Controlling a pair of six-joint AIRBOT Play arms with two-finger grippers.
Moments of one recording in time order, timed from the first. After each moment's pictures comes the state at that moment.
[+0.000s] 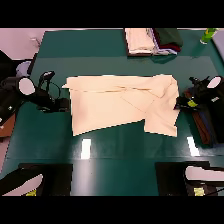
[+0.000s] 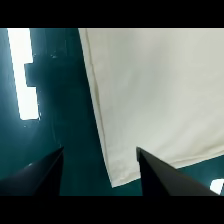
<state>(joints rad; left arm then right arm) -0.19 -1.10 0.99 1.40 -1.22 -1.75 -0.27 -1.43 1.04 -1.36 1.18 1.48</state>
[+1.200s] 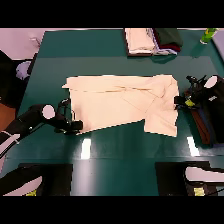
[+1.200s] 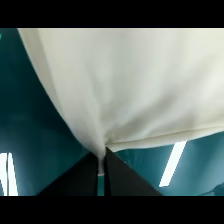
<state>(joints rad) -0.35 -1.10 0.65 1.23 -1.02 -1.85 -0.23 -1.40 1.04 -1.36 1.17 1.49</state>
